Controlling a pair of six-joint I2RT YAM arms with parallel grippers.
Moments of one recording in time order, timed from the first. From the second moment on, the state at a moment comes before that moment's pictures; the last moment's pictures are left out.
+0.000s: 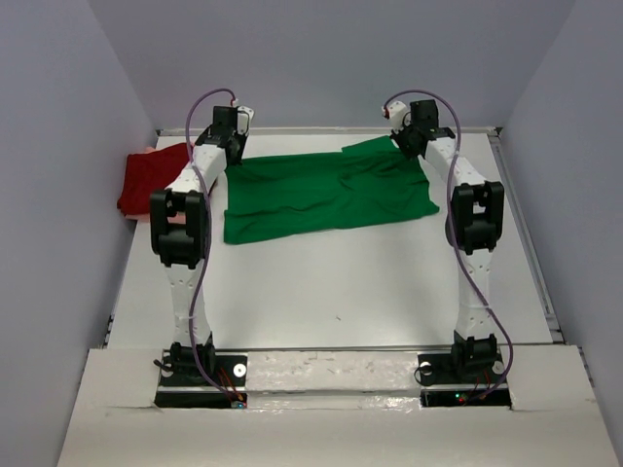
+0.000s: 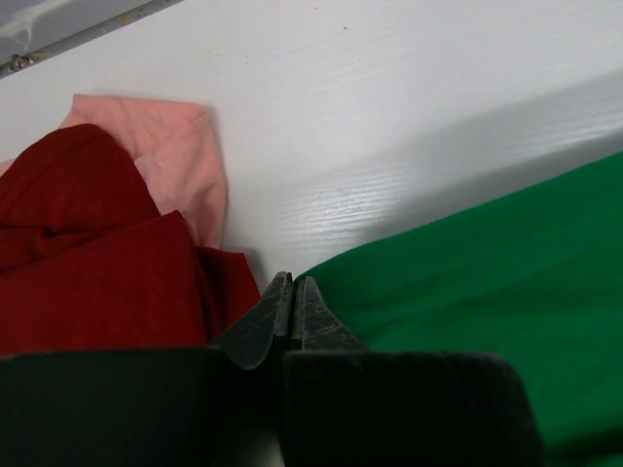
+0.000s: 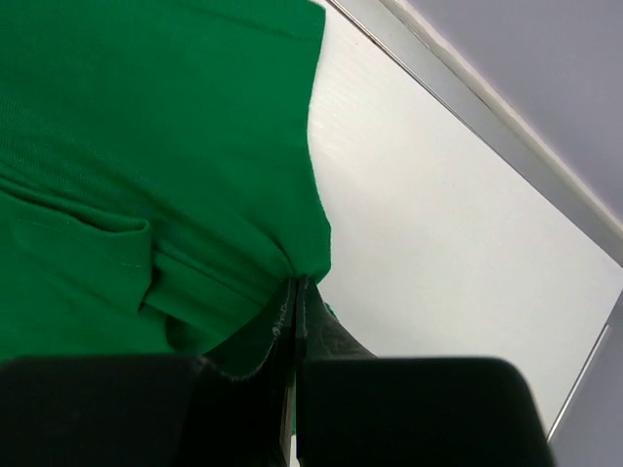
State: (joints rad) left arm -0.12 2.18 1.86 -0.43 -0.14 0.25; right arm 0.12 2.41 2.18 -0.50 0.01 -0.57
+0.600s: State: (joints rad) left arm -0.12 2.11 1.70 -0.48 -0.09 0.29; right arm 0.13 2.25 1.98 -0.49 0.03 -0.60
